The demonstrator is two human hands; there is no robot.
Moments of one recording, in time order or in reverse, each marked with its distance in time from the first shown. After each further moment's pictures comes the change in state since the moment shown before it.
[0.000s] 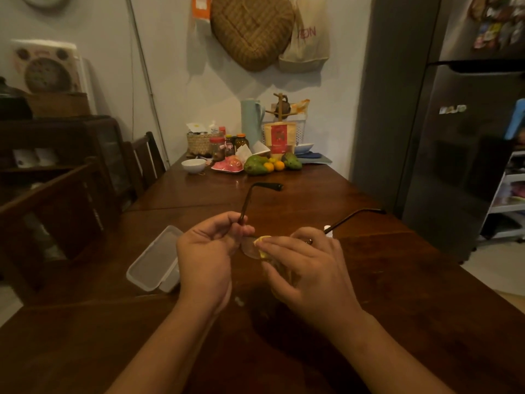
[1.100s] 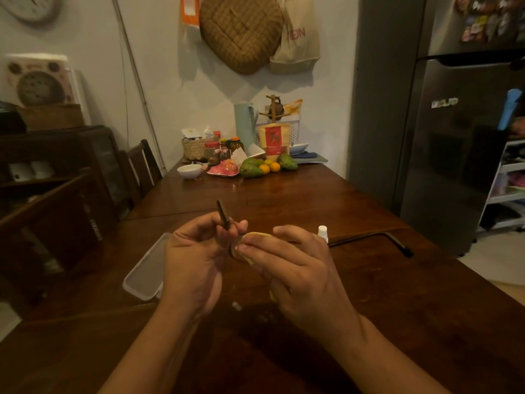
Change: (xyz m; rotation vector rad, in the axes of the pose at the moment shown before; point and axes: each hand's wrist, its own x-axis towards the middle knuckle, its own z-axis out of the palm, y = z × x) left_hand 0.006 0.008 -0.008 -0.214 -0.227 0.010; right_hand 0.002 -0.008 -0.004 0.024 0.120 -0.209
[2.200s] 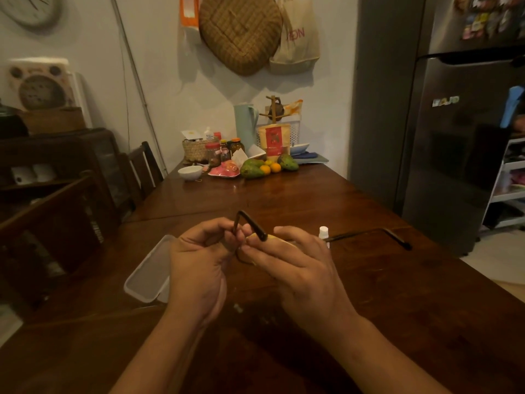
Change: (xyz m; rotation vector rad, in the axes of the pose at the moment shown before) left_hand 0.000 -0.009 0.000 0.050 0.082 -0.015; right_hand -0.001 0.002 0.004 -0.054 0.024 0.019
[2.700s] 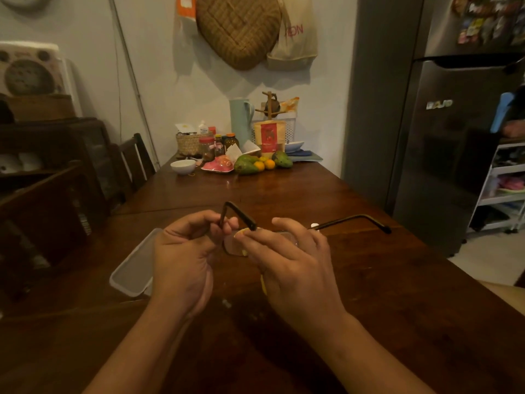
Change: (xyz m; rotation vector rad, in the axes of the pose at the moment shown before) left_hand 0.005 -0.002 -0.003 -0.041 -0.002 0.033; right_hand 0.001 -0.003 -0.002 -0.095 -0.027 0.083
